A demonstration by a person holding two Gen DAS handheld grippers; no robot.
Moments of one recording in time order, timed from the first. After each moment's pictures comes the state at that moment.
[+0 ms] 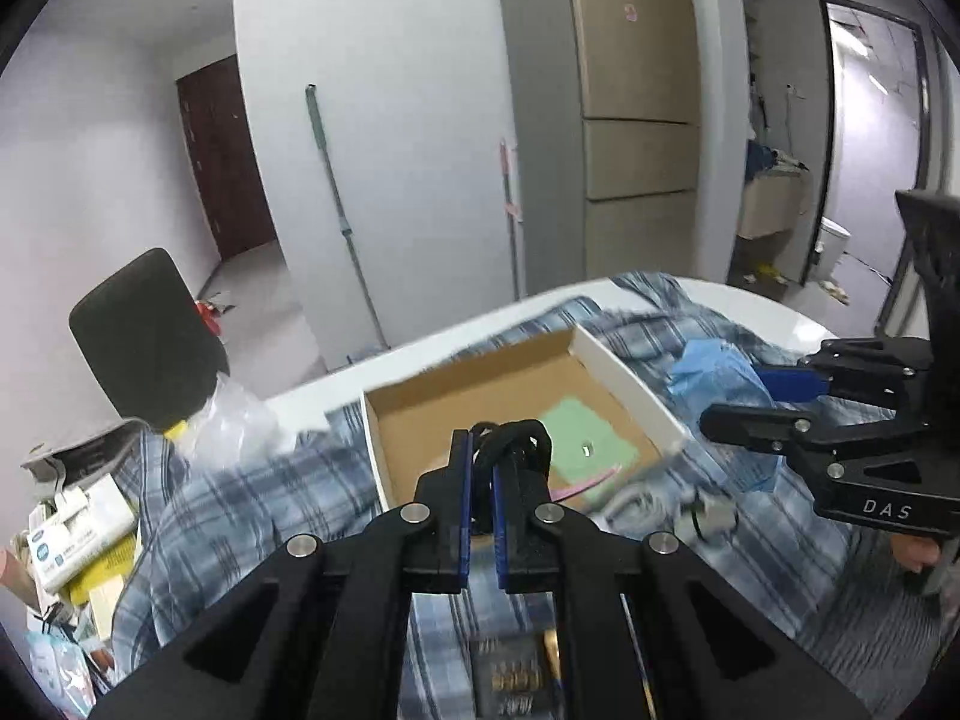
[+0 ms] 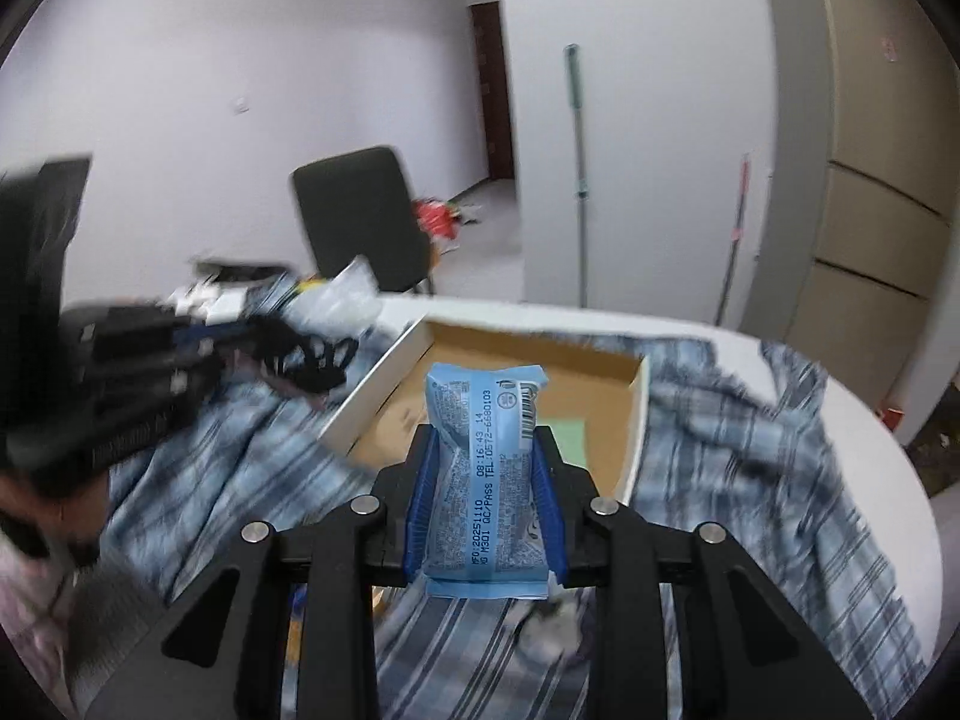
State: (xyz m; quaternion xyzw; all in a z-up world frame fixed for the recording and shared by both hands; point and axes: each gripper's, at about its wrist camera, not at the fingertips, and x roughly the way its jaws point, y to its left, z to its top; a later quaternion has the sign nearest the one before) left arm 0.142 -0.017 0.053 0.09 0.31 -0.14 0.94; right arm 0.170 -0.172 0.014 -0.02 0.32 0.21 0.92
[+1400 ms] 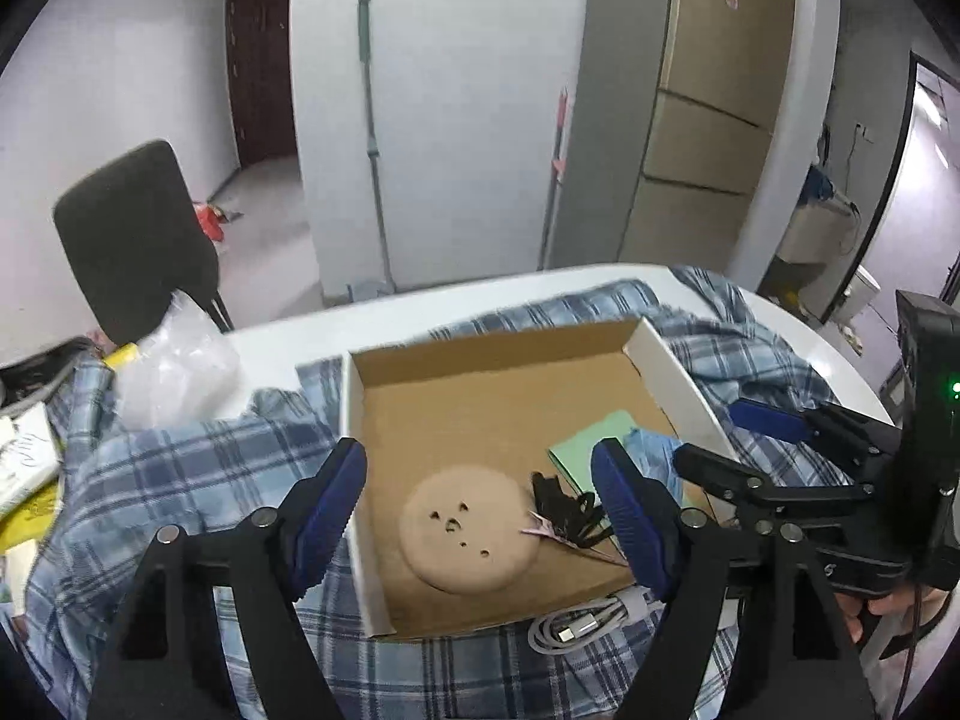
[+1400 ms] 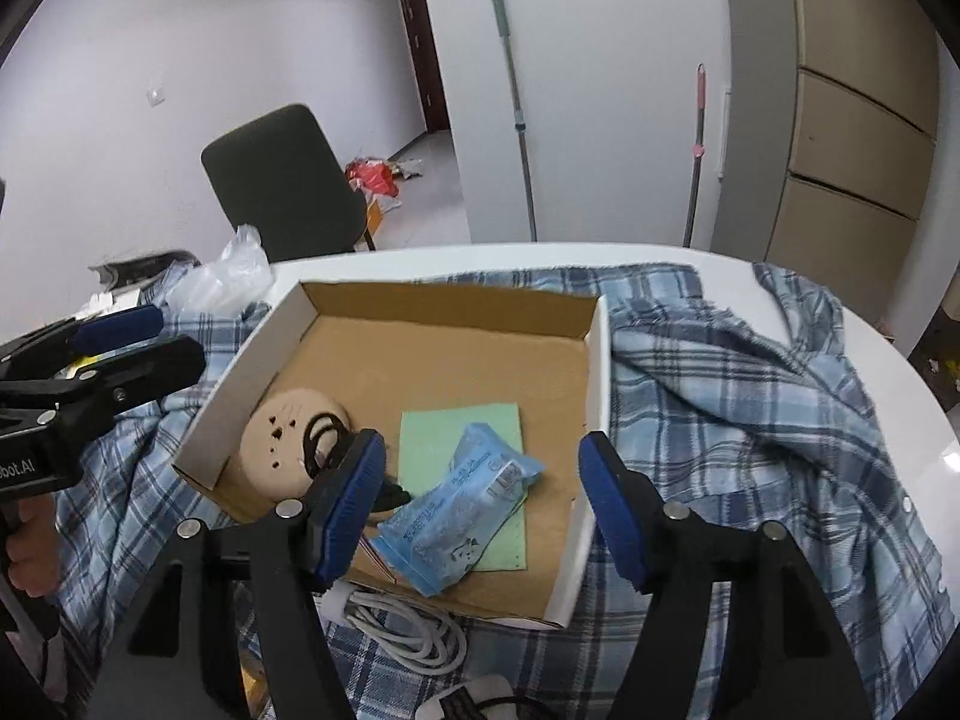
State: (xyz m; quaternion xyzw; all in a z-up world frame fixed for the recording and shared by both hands) left arm 0.232 -0.008 0.002 0.00 0.38 -0.10 0.92; right arm 0.255 -0.186 -0.059 0.01 0.39 0.16 0.91
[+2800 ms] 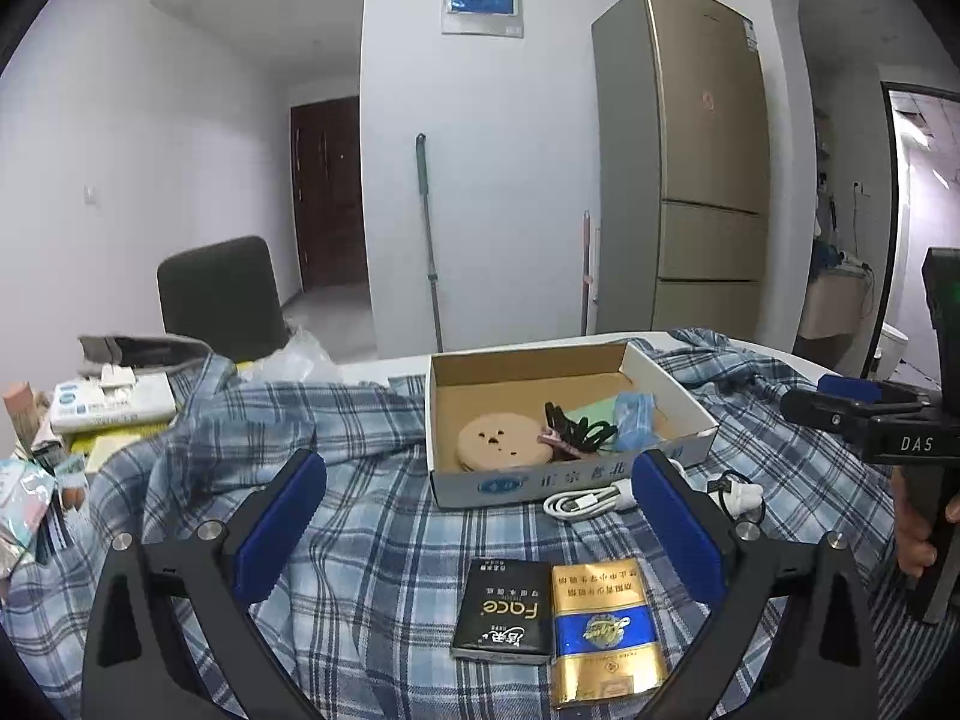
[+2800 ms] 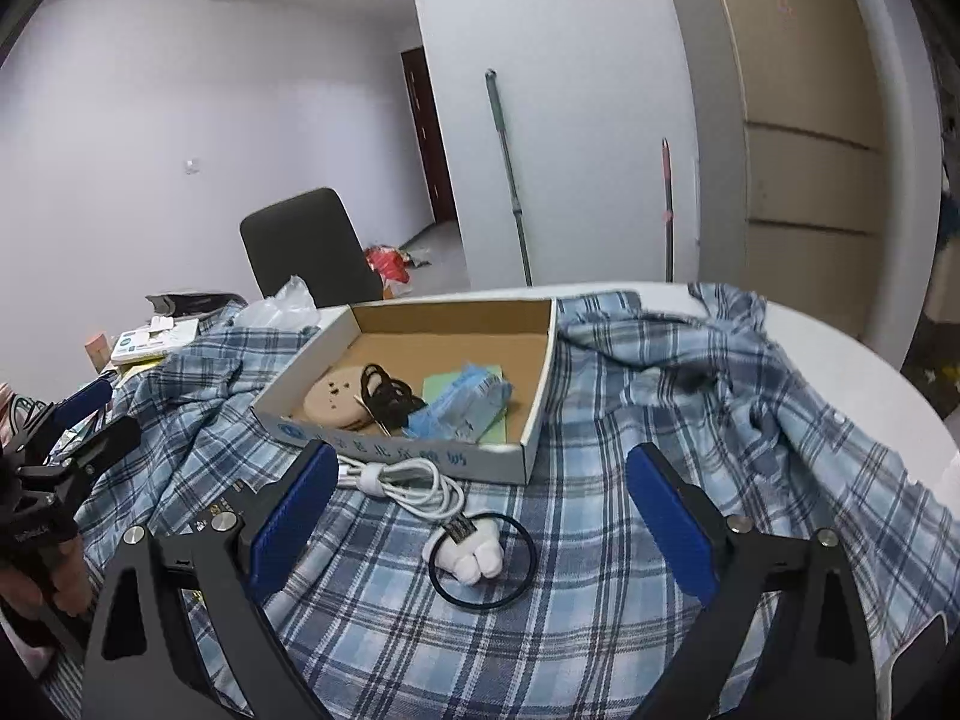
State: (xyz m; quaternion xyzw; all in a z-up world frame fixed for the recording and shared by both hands) left arm 0.049 0.015 -0.020 0.01 0.20 -0.05 0.98; right arm 0.127 -0.239 -0.057 0.04 0.28 0.16 0.94
